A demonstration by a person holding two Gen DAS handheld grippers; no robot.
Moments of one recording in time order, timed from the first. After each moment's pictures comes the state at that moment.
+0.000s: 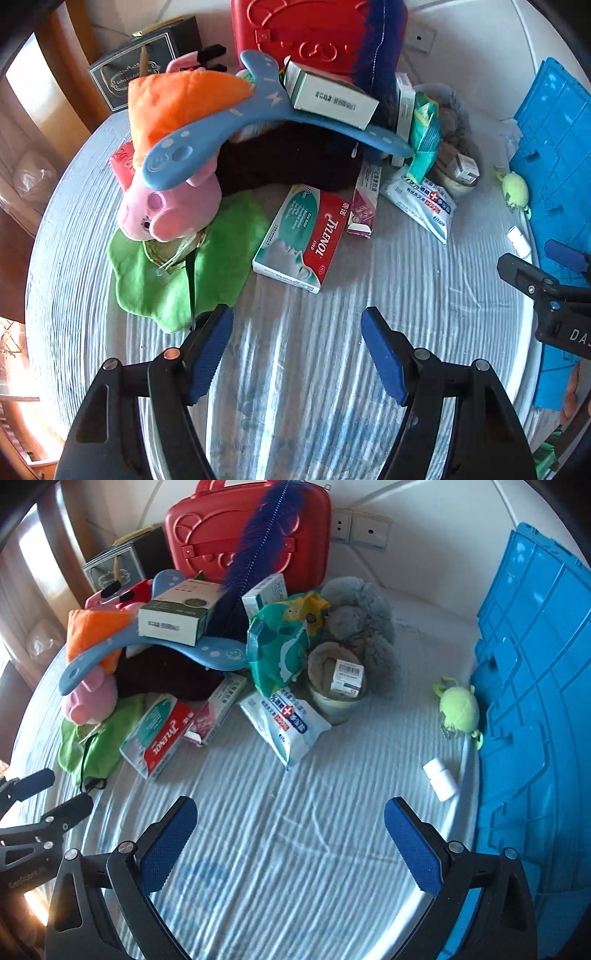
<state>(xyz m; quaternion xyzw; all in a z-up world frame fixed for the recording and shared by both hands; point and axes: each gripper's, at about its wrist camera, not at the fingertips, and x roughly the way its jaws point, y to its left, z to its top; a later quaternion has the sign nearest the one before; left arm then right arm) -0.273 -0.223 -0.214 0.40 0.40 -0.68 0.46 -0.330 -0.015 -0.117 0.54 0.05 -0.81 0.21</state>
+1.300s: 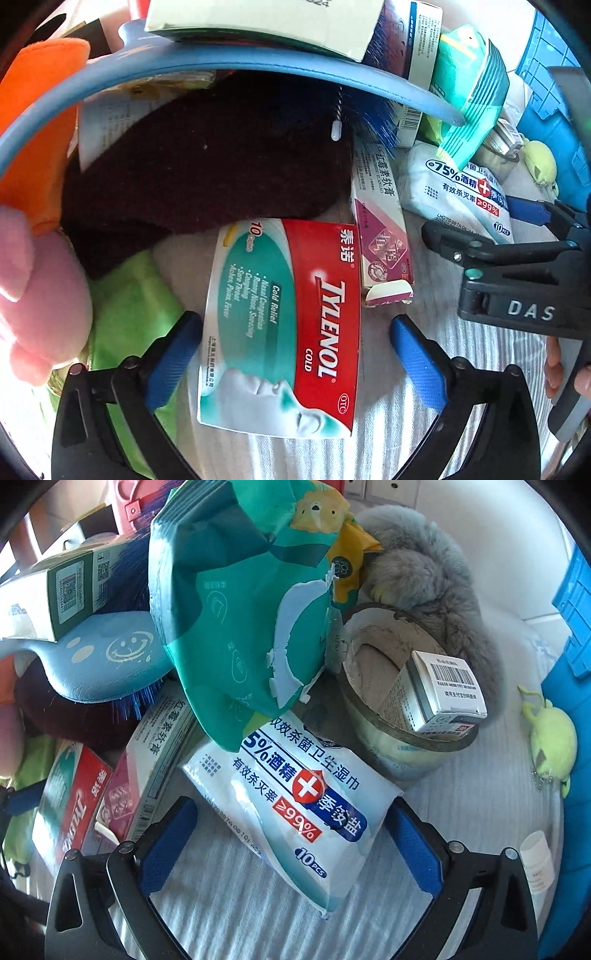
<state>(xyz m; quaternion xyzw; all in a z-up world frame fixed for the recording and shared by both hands) -0.339 -0.290 -0.288 0.41 0.35 -0.74 0.41 -0.406 -0.073 -0.228 0.53 0.05 -0.82 0.22</state>
